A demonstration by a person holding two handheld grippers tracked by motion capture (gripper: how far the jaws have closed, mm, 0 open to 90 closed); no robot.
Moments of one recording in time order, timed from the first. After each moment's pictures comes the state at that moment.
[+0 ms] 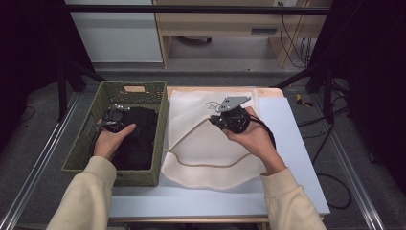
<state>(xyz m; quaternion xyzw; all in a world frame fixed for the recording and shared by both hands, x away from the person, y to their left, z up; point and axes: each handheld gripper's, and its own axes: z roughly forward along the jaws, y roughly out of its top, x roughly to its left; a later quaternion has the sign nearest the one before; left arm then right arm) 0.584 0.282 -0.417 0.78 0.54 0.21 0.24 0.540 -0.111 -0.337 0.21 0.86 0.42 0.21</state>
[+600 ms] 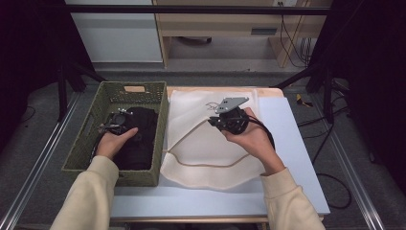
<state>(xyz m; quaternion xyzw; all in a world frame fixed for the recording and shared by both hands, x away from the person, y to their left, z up) 0.592 0.279 -0.439 0.79 0.54 0.18 0.21 0.538 -0.107 -0.339 0.21 0.86 0.41 0.21</state>
